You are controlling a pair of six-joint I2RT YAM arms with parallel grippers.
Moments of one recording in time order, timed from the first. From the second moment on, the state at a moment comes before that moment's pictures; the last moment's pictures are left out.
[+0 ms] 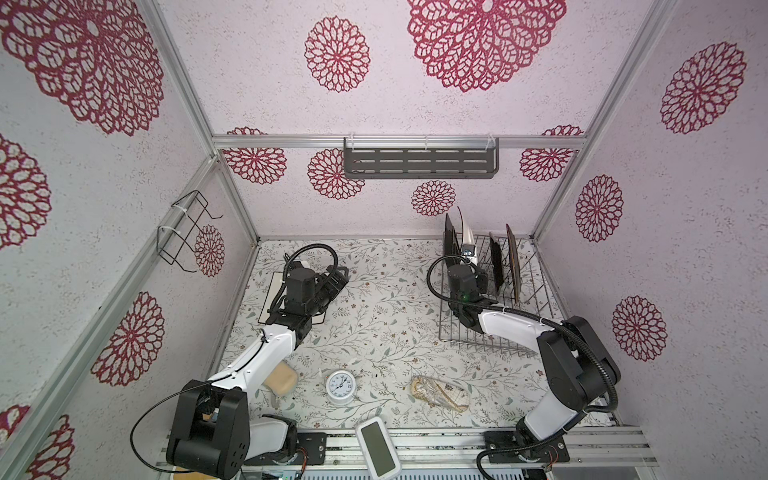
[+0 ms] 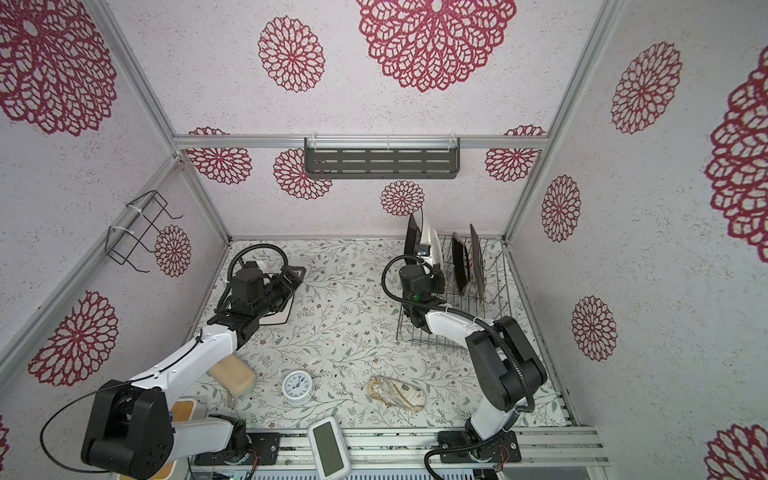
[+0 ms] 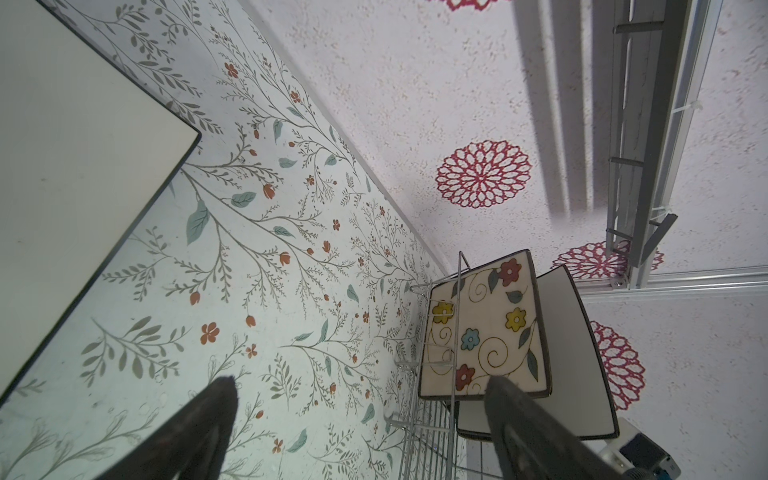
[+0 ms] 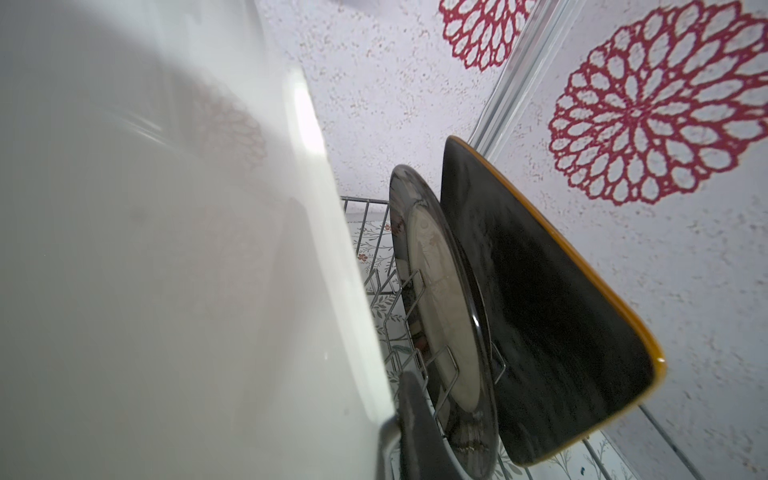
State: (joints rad) left arm -0.23 1.31 0.79 0.09 0.14 -1.03; right arm 0.52 1.65 0.95 0.35 0.94 0.03
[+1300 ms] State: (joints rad) left arm -0.25 1.28 0.79 0.09 0.13 -1.03; right arm 0.60 1.37 0.93 0.24 0.95 0.05
